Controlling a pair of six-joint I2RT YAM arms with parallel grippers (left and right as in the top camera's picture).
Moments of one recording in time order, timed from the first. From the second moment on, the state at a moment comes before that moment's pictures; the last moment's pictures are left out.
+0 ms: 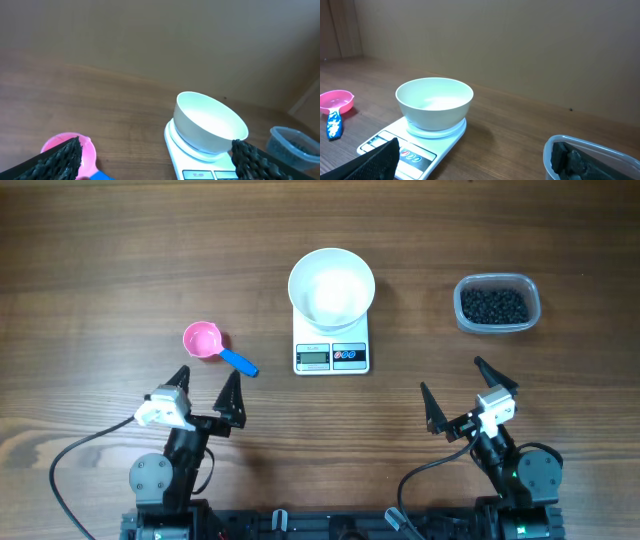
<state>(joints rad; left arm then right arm) 0.03 0.01 0.02 -0.02 0.25 -0.35 0.06 0.01 0.01 0.02 -0.36 -0.10</state>
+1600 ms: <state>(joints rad) 0.03 1.27 1.01 -0.75 0.09 -0.53 0.06 0.01 0.01 0.02 -0.36 -0.10</state>
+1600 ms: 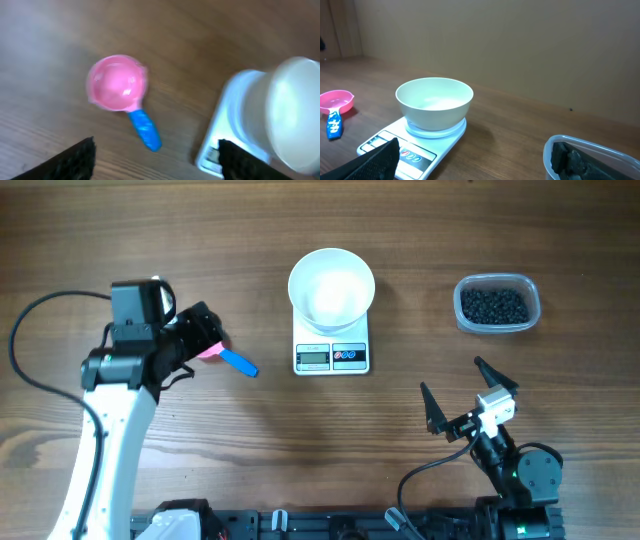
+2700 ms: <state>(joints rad) 0.03 1.75 1.01 -0.64 -0.15 -1.03 0.06 0.01 0.01 0.02 -0.36 -0.10</state>
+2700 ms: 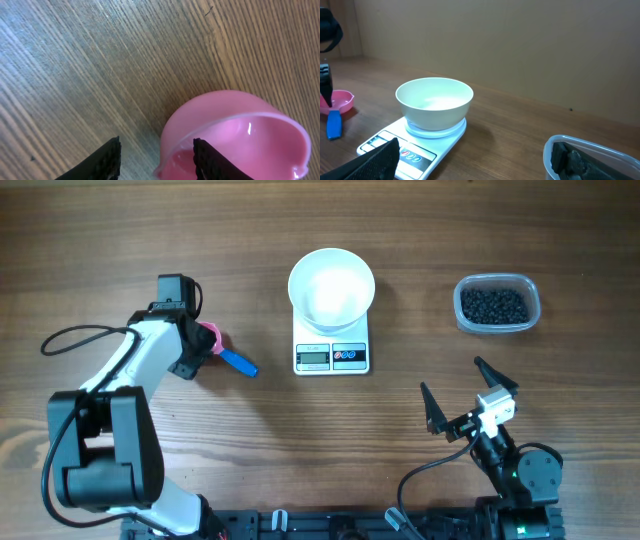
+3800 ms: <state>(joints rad) 0.03 1.78 1.01 -0.49 -0.10 -1.04 0.06 0.01 0.01 0.02 -0.36 -0.10</state>
